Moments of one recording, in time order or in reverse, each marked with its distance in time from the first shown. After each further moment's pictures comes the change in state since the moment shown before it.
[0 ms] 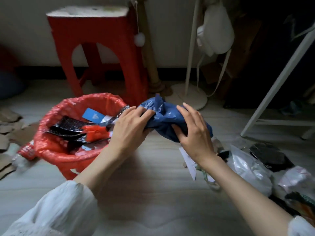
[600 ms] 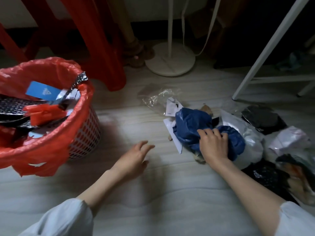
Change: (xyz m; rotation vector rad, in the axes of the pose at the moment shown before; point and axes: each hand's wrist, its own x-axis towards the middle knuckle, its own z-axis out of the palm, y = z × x) left_hand -0.102 0.057 0.135 -0.406 -0.896 -0.164; right_hand -0.119 0.144 0.034 -0.646 -0.520 0.415
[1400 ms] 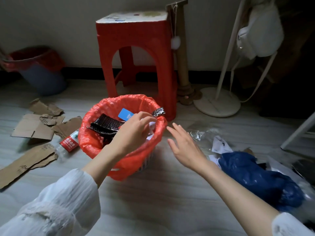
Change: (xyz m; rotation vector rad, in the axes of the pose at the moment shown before) left_hand -0.098 -0.074 -0.188 0.138 0.761 -0.003; right_hand 0.014 -0.220 -0.137 0.642 -0.153 -0.535
